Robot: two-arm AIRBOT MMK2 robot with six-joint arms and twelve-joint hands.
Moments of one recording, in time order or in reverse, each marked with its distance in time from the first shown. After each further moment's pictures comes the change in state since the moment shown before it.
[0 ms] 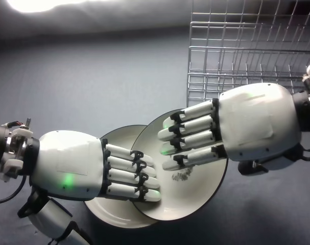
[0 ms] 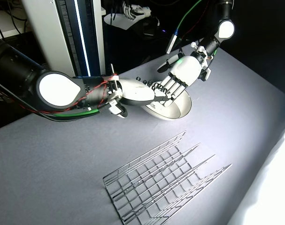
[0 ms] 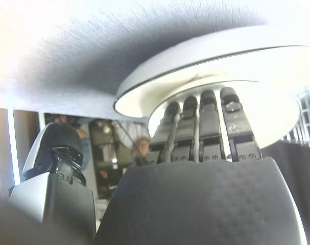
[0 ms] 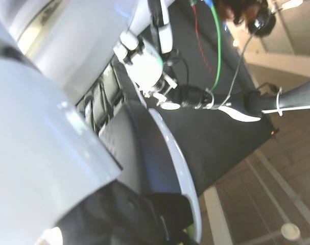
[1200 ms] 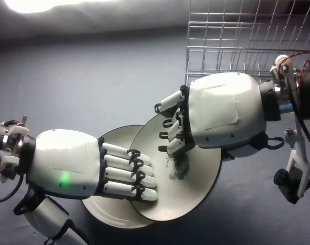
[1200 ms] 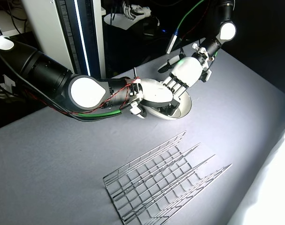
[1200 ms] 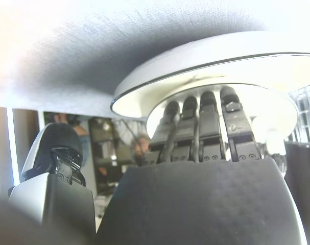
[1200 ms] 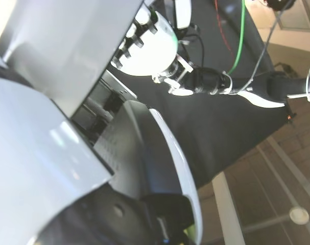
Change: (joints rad) left arm -0.007 0.005 0.028 -0.040 -0.023 -0.005; right arm 0.032 -0.106 0.046 0.108 -0.078 -0.010
